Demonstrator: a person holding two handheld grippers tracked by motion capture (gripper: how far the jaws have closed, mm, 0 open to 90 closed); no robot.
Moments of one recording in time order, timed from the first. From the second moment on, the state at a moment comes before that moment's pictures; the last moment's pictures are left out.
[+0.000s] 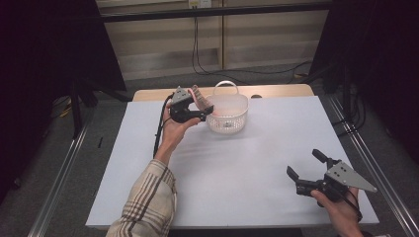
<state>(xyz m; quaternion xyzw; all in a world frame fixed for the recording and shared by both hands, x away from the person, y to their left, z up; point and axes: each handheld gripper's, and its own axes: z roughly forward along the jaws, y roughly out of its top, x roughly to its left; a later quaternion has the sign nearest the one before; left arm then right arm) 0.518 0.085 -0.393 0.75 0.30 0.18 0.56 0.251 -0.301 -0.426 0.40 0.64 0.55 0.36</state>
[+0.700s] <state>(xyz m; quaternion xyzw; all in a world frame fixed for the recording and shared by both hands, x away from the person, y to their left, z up) 0.518 0.080 -0.397 0.75 0.31 0.18 0.56 0.251 -0.301 -0.426 0.40 0.64 0.55 0.36</state>
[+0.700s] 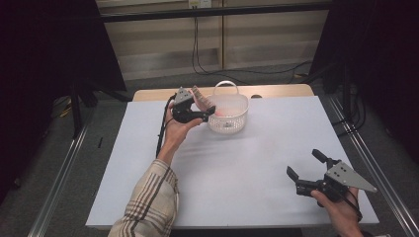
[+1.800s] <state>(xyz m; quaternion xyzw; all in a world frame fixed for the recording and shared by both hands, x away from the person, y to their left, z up) 0.500 0.100 -0.383 0.72 0.31 0.23 0.57 0.251 -0.301 -0.426 0.40 0.64 0.55 0.36</state>
